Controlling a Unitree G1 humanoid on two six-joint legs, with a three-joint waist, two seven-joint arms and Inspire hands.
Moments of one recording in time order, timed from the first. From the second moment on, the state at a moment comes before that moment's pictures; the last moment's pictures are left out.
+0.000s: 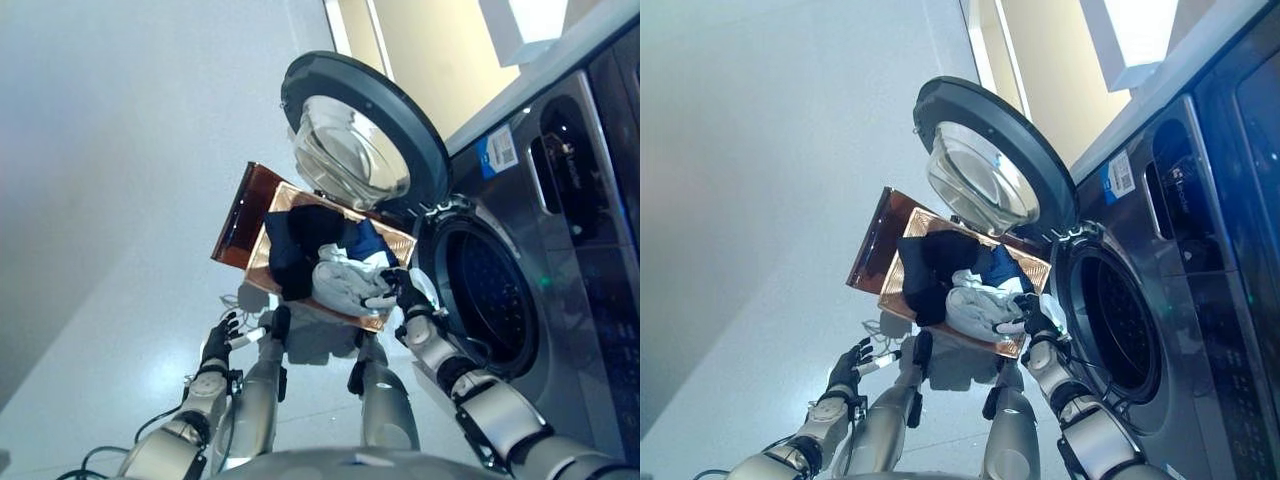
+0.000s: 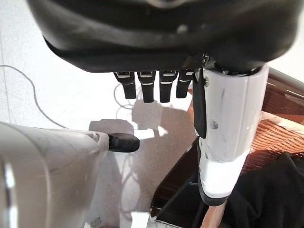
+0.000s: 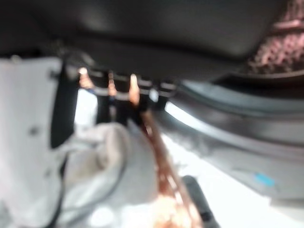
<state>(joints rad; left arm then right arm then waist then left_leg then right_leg) -0.24 0.17 -0.33 1.26 -0.44 -0.31 0.18 -0.47 -0.22 0.40 1.16 -0.14 -0.09 -0.40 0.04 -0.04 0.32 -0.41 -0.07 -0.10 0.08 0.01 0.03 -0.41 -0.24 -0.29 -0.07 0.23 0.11</state>
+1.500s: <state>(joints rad) -0.33 0.16 -0.41 1.21 -0.49 -0.34 0.22 -0.69 -0.28 0.52 1.17 -0.20 -0.06 -0.46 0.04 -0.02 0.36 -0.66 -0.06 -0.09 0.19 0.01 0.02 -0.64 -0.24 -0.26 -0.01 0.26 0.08</state>
